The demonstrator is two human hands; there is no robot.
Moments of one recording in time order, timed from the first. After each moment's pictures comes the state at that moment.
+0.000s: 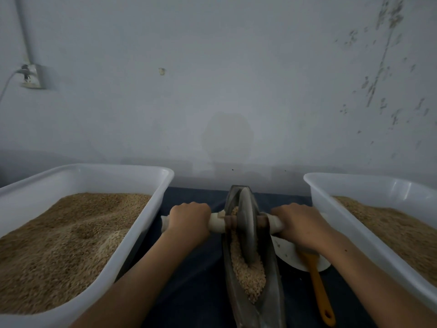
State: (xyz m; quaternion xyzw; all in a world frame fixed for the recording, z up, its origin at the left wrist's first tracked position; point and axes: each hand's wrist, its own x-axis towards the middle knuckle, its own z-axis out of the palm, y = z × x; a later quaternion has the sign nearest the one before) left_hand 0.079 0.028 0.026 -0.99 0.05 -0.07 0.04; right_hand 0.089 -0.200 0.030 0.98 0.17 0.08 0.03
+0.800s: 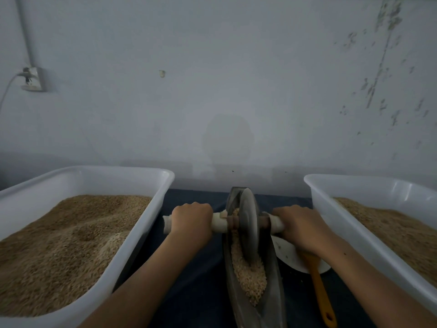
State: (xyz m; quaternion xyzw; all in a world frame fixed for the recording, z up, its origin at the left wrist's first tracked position) left_hand 0.074 0.022 0.028 -0.99 0.04 -0.11 0.06; right_hand 0.092 -0.203 0.023 0.98 0.15 0.12 0.01
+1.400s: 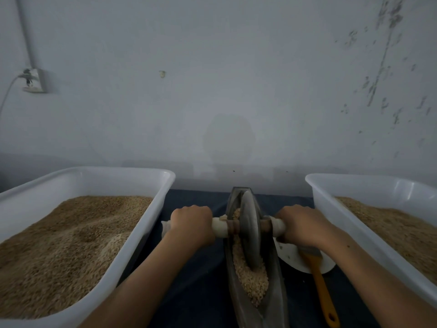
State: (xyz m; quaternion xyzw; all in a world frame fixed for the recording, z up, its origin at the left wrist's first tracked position) left_hand 0.075 0.026 0.031 -1.00 0.04 -0.05 0.03; right_hand 0.090 -0.196 0.036 0.99 0.12 0.02 0.03
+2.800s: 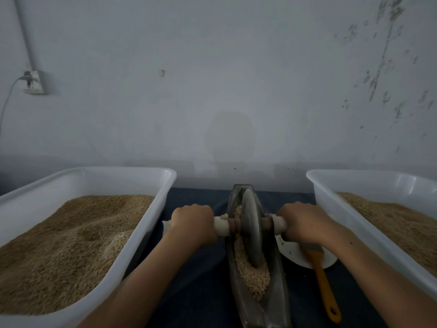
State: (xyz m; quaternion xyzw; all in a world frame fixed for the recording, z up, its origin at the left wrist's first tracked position) left_hand 0.075 0.029 0.030 -1.00 0.05 -0.04 0.04; right_hand 0.090 -0.197 0.034 0.99 0.12 0.01 0.05
